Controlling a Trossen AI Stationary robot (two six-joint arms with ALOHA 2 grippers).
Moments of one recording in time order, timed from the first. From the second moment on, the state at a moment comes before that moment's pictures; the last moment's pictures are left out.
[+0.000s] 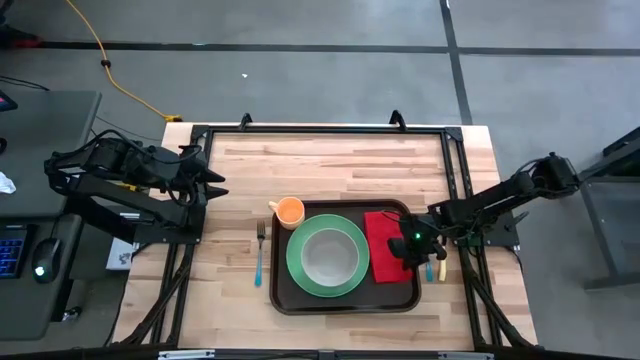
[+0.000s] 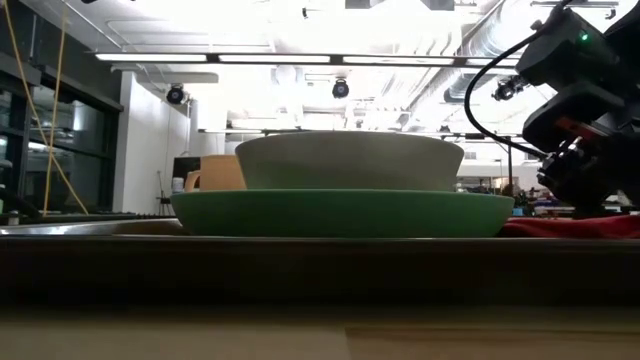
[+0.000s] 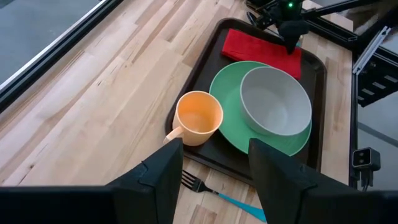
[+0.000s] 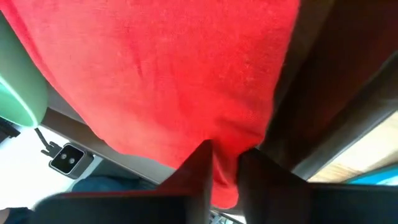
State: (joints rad) left arm -0.15 0.76 1.26 -1.21 -0.28 -0.52; right arm 0.19 1.22 0.31 -0.09 -0.53 1.75
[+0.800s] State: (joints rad) left arm -0.15 0.76 1.26 -1.21 -0.28 -0.52; right arm 0.16 1.22 0.31 -0.09 -0.71 1.76
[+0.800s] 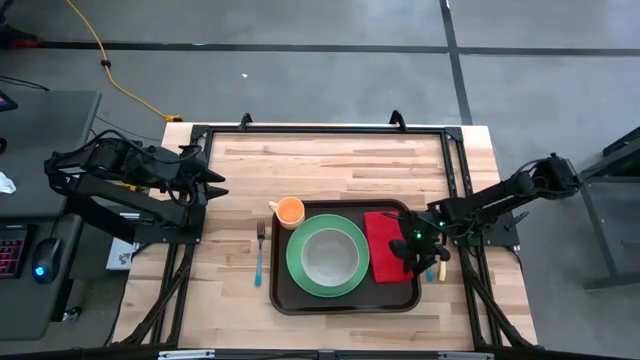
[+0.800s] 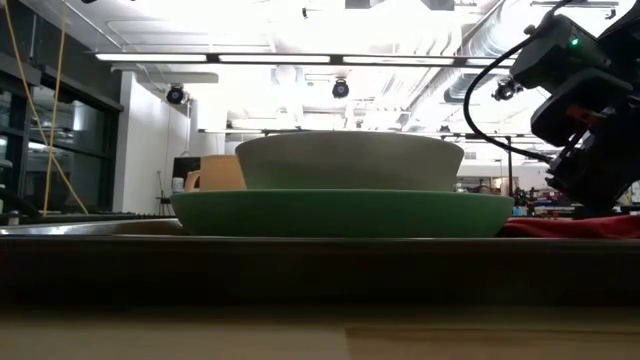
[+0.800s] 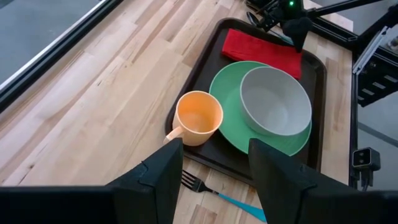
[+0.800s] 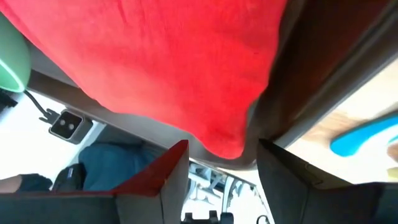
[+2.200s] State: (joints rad) left arm -0.15 0.76 1.26 -1.21 -0.27 -0.59; right arm 0.36 0.88 0.31 -0.03 -0.15 1.64
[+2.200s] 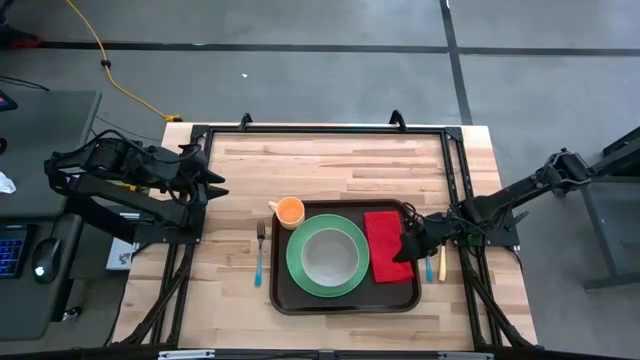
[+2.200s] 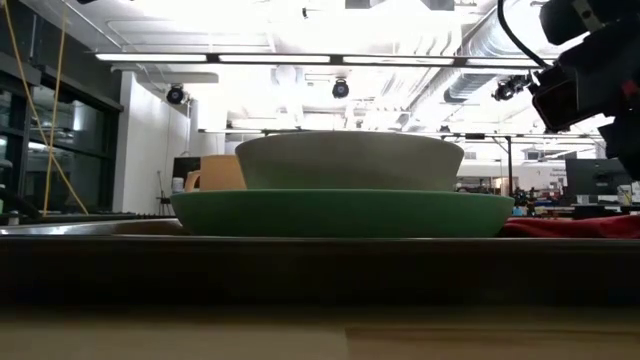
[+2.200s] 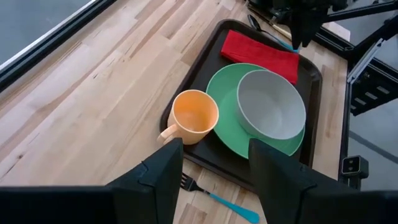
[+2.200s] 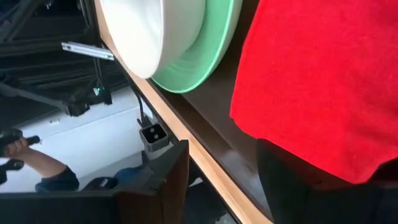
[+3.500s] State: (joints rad) left arm -0.15 0.78 1.26 -1.21 -0.27 -0.64; right arm 0.58 1.27 0.88 -0.70 -0.01 1.22
